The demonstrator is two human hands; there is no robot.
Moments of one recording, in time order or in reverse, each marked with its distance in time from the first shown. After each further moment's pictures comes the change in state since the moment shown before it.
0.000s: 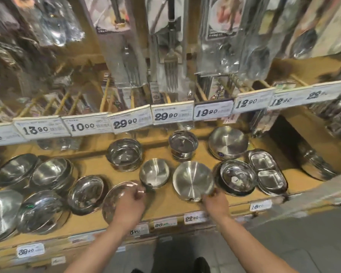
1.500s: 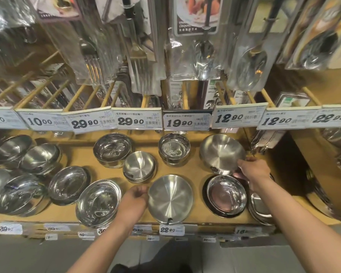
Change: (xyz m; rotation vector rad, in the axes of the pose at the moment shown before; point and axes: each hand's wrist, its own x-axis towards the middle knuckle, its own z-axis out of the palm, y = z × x) left_hand 0.028 0.018 0.096 -0.380 0.059 -0.157; right_hand 0.151 -0.095 -0.141 0.102 0.046 0.015
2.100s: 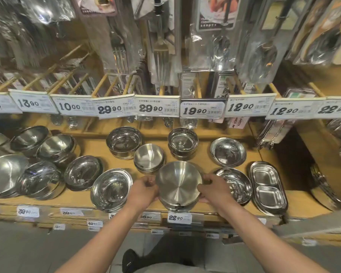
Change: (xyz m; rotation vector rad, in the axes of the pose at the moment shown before) left_hand -0.010 0.001 -0.009 0.038 -0.034 0.041; right_hand -0.112 0.060 0.073 -0.178 -0.424 -0.137
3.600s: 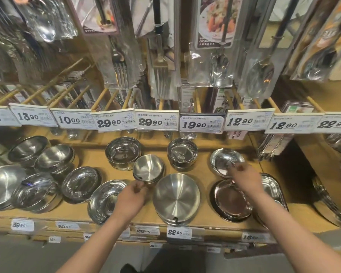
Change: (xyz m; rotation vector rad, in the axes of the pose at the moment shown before) left_hand 0.015 0.004 -0.028 0.180 0.112 0.118; right_hand 0.055 -0.028 -0.083 -0.363 0.365 -0.138
